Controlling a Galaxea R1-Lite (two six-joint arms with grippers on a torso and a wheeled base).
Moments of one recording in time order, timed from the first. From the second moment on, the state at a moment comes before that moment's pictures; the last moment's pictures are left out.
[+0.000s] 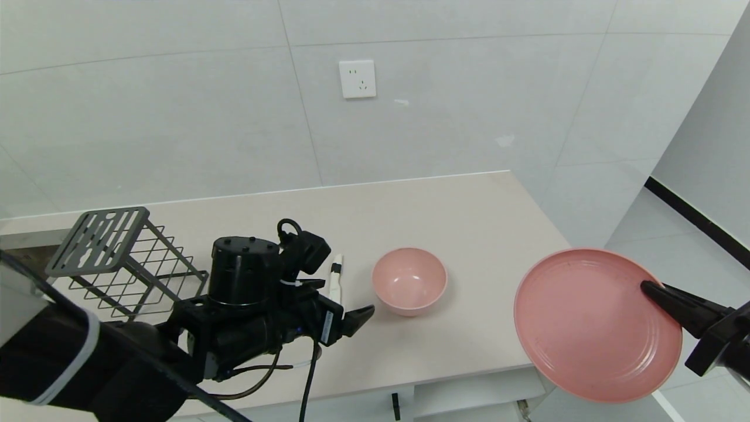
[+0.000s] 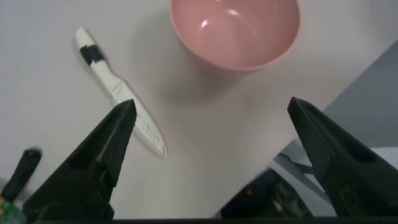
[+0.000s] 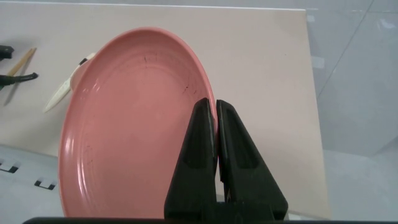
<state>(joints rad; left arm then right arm) -0.52 1.82 -0.62 -0.73 -0.05 0.01 0.09 1.37 0.00 -1.36 0.28 -0.01</state>
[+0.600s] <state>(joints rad) -0.53 2.01 -0.79 -0.84 -0.02 -0.06 0.09 1.37 0.00 -1.36 0.28 -0.01</state>
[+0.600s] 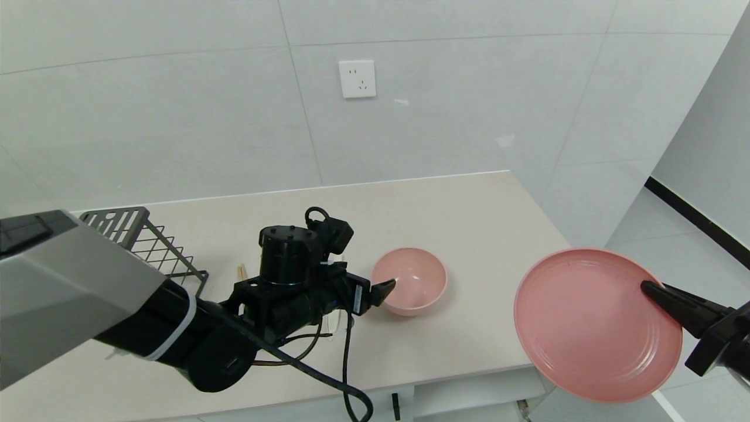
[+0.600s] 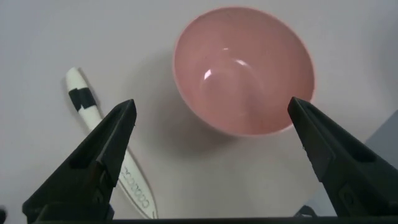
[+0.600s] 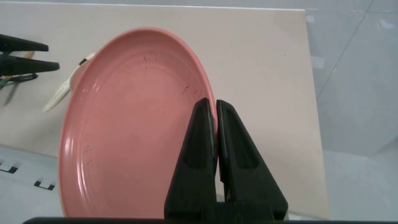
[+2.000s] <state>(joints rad) -0.51 2.27 -0.96 -0.86 -0.05 -0.07 0.09 1.37 0.00 -1.36 0.28 -0.01</state>
